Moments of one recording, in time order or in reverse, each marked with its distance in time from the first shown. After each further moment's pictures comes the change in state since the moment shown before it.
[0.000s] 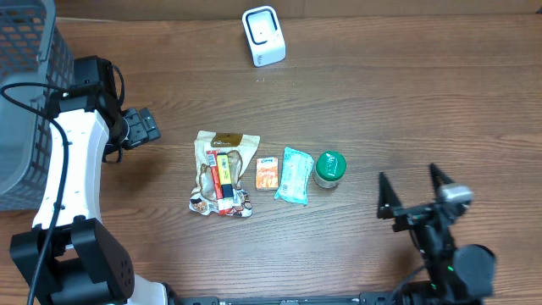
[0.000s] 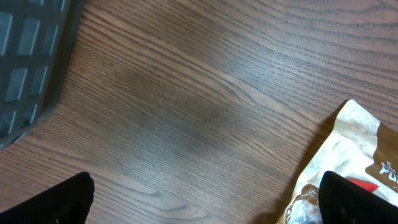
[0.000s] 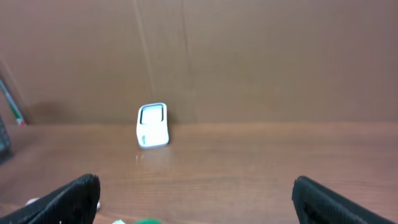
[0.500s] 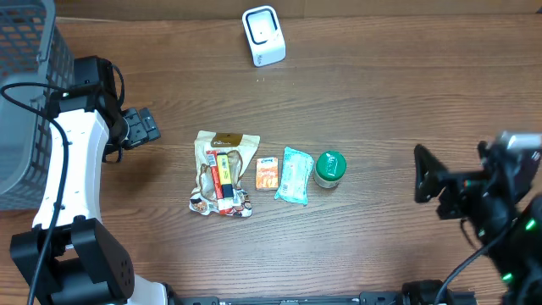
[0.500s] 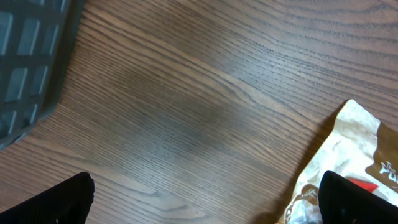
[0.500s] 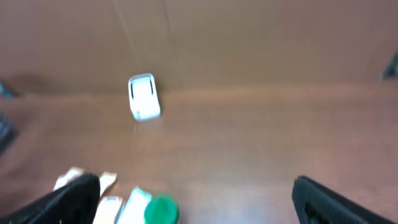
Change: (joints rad) left arm 0.000 0.000 0.000 0.000 -0.001 0.000; right arm 0.000 0.633 0.966 -0.717 0.053 0.000
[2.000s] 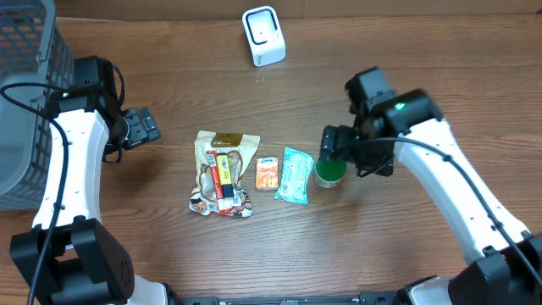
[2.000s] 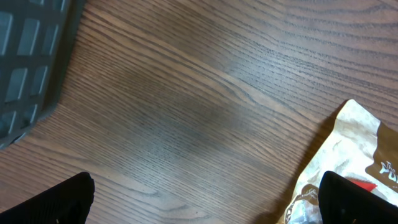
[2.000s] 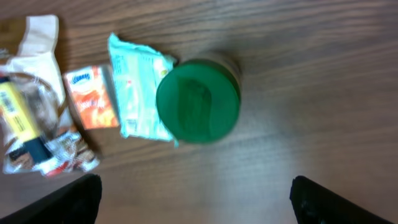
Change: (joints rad) left arm 0.000 0.000 0.000 -0.001 0.001 0.000; right arm 0.288 0.893 0.069 -0.205 -0.089 0.438
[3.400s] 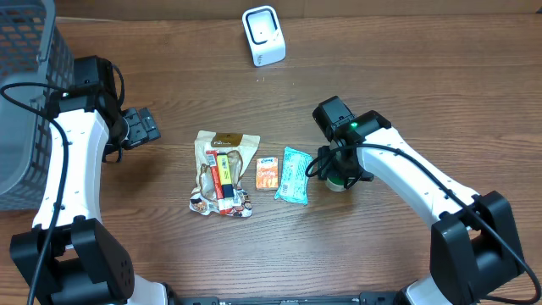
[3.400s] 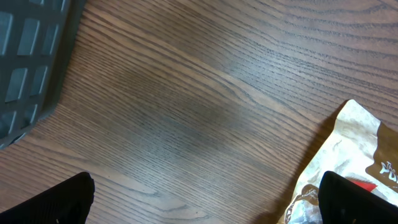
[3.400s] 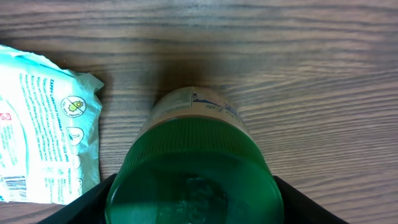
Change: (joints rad) left arm 0.000 0.000 0.000 0.000 0.000 0.000; right arm 0.099 0.129 -0.145 0.168 0.256 -0.038
